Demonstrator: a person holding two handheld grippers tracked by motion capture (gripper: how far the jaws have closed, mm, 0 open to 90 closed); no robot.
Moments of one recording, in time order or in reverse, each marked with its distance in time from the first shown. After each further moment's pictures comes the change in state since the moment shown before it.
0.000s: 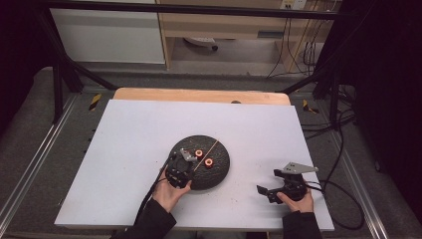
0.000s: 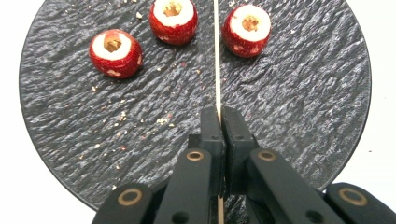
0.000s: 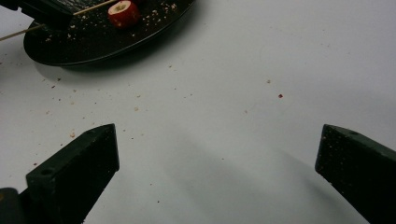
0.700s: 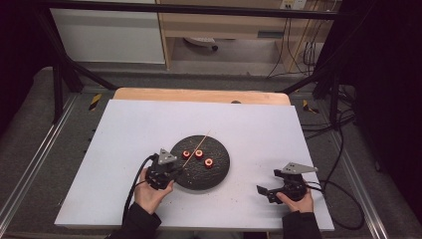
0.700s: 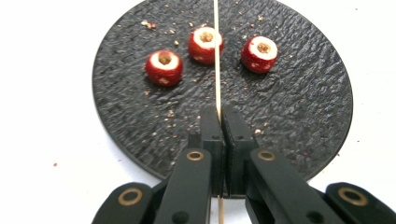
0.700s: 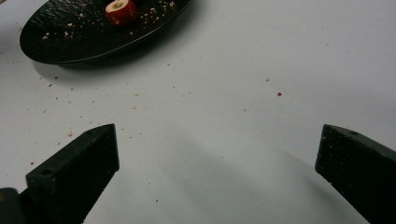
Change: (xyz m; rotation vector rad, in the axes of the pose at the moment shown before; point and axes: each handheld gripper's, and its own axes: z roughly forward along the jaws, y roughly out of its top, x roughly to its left) left arm 0.036 -0.026 -0.032 -0.185 -0.066 -0.007; right arm 0.000 0.000 0.000 0.005 -0.009 -0.002
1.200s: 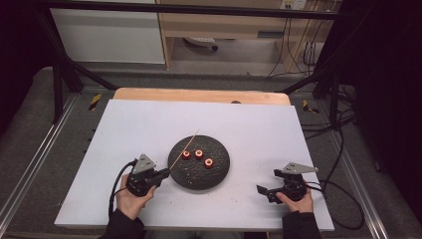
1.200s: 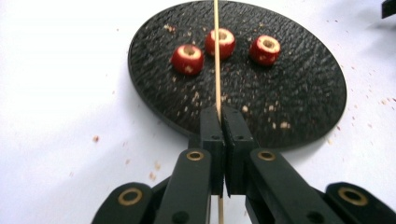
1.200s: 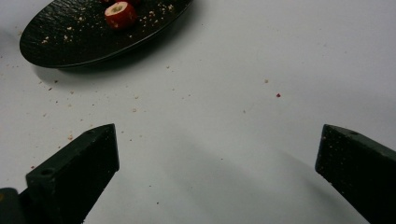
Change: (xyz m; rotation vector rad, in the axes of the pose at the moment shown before) left arm 0.031 -0.034 -0.028 -0.121 -0.058 0.014; right arm 0.001 0.000 0.000 -0.012 -0.004 0.012
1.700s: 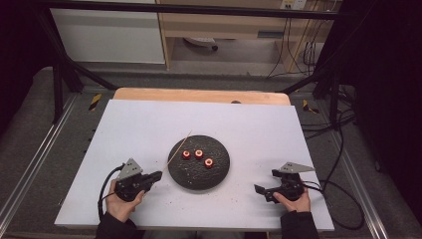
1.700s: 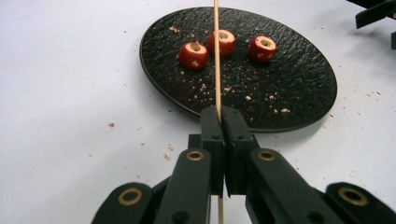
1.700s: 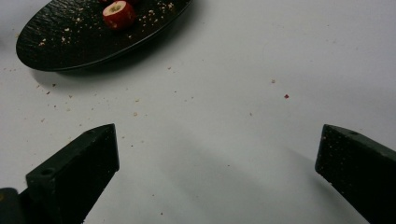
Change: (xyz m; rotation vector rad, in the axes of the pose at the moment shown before) left arm 0.017 -0.022 -0.017 -0.071 -0.050 0.005; right arm 0.002 0.001 0.007 0.013 0.001 0.014
